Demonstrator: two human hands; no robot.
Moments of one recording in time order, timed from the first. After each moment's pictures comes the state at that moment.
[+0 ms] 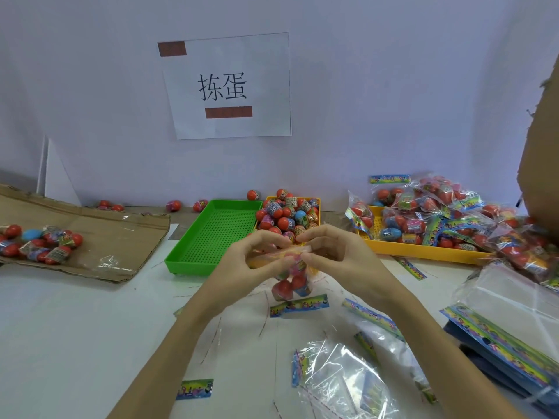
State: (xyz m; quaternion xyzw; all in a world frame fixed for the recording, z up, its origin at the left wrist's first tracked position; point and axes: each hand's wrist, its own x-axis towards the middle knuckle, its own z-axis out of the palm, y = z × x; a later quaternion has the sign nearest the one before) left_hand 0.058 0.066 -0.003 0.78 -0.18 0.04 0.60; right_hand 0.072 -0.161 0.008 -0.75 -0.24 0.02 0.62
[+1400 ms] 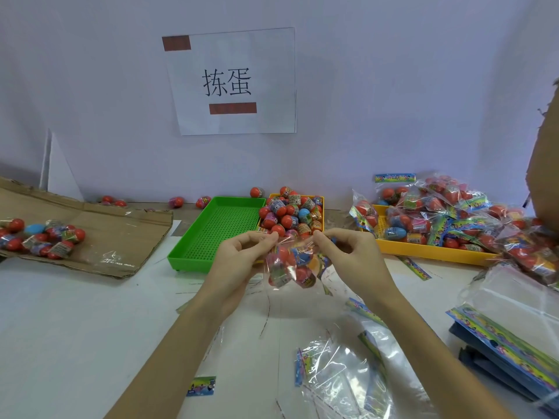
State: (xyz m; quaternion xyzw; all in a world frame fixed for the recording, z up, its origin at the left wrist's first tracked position) left_hand 0.061 0.058 -0.003 0.63 0.01 0.02 0.78; right_hand 0.073 -0.148 0.001 -0.79 -0.12 -0.11 0.59
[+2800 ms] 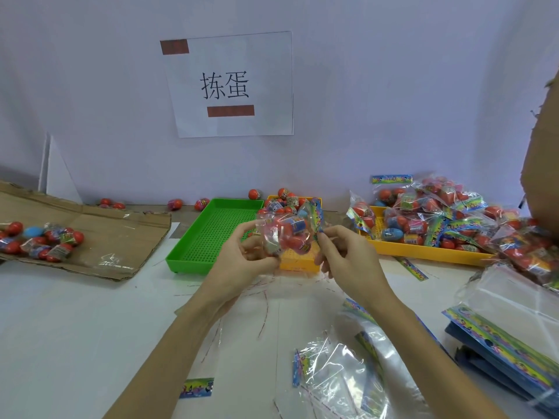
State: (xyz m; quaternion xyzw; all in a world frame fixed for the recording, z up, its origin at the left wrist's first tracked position) left_hand 0.062 0.063 -0.006 0.69 -0.05 0.03 0.72; right_hand 0.075 -0.150 -0.004 -0.83 -0.11 -0.13 0.54
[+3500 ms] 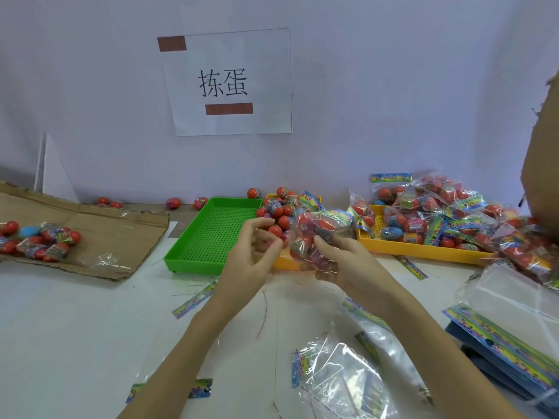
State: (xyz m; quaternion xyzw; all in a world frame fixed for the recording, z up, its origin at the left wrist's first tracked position) left_hand 0.056 0.046 -0.009 0.79 -0.13 0.18 0.58; right_hand 0.069 -0.150 0.008 -0.65 -0.08 0.13 0.75
